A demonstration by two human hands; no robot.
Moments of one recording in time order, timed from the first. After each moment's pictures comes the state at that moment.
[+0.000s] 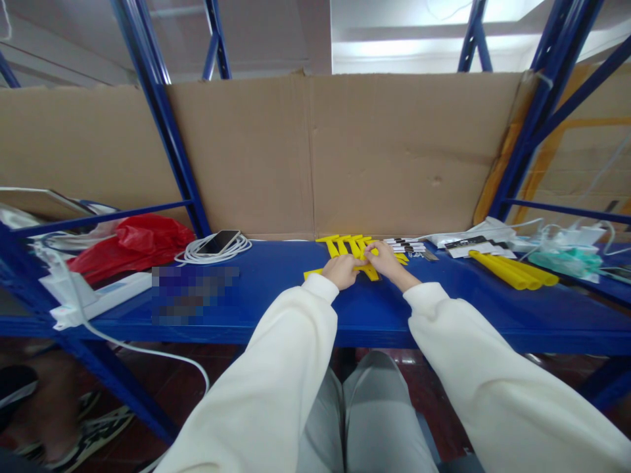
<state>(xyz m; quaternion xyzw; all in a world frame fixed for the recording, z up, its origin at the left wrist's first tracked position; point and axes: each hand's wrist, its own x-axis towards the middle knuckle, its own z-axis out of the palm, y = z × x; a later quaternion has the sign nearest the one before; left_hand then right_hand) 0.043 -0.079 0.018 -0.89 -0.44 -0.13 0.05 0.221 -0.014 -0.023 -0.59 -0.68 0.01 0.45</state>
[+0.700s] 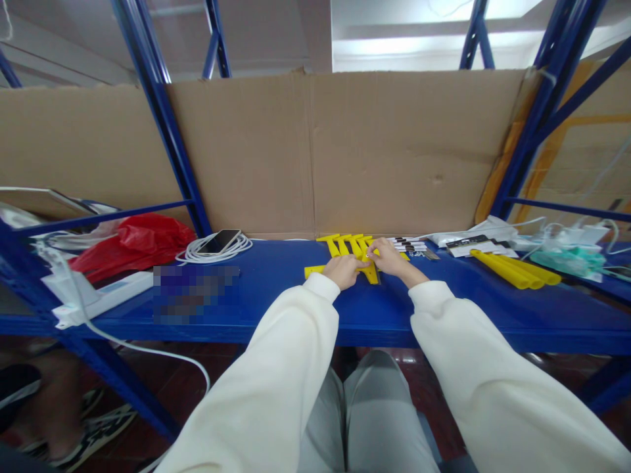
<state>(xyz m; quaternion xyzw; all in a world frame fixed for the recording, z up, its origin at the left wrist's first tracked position) 0.041 -0.082 0.020 -0.90 -0.42 -0.09 0.09 0.238 -0.020 -0.012 -0.56 -0.76 -0.03 0.34</state>
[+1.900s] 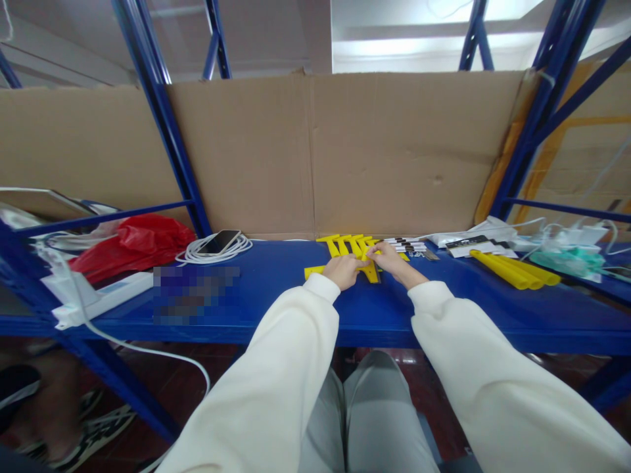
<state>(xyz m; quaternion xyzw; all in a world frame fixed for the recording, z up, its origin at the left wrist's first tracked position) 0.043 -0.081 0.020 -0.89 -0.43 -0.09 0.10 0.221 -0.031 -0.004 -0.60 -0.68 0.07 0.41</state>
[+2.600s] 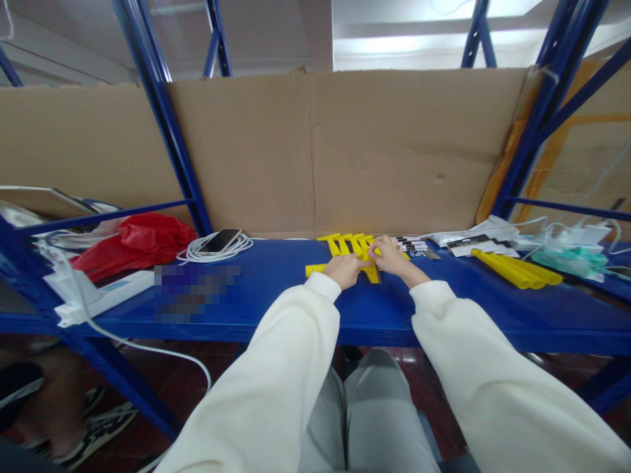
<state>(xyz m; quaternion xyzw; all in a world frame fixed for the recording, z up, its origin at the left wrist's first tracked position) 0.042 -0.081 0.019 -0.90 -0.41 -0.09 0.11 0.225 -0.044 0.003 -0.61 -0.73 -0.03 0.31</state>
